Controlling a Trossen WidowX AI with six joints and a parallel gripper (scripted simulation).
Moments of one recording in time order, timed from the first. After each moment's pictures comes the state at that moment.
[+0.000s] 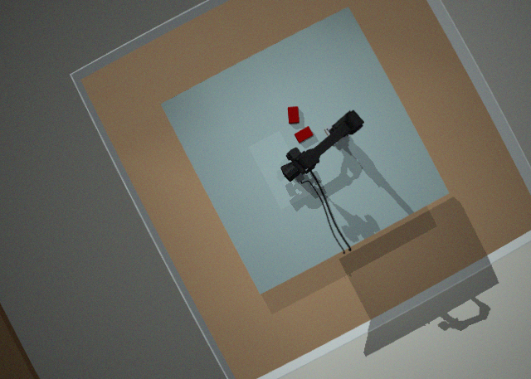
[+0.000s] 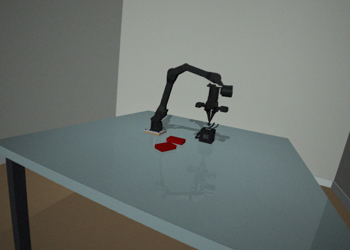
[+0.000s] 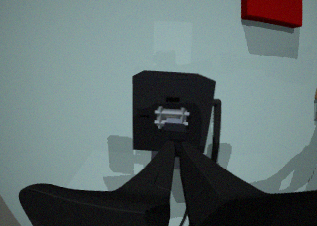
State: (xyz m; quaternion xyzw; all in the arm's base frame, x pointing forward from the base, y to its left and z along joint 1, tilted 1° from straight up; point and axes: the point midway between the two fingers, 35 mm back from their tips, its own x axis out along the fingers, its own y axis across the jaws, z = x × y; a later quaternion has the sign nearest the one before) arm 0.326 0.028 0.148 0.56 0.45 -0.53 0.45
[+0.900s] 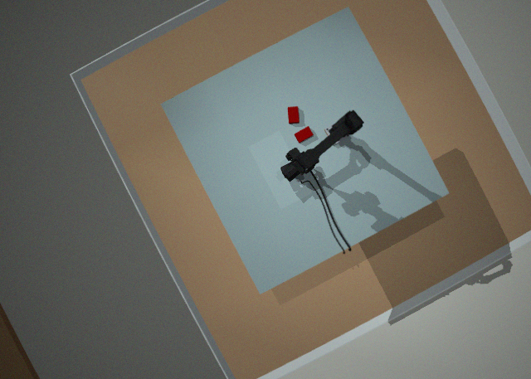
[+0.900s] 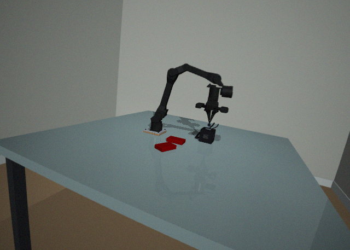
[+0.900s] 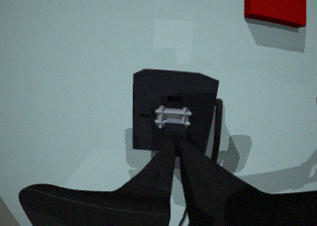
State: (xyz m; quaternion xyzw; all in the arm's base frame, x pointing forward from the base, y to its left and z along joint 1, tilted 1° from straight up) arm 0.327 0.029 0.145 0.56 0.46 -0.53 0.45
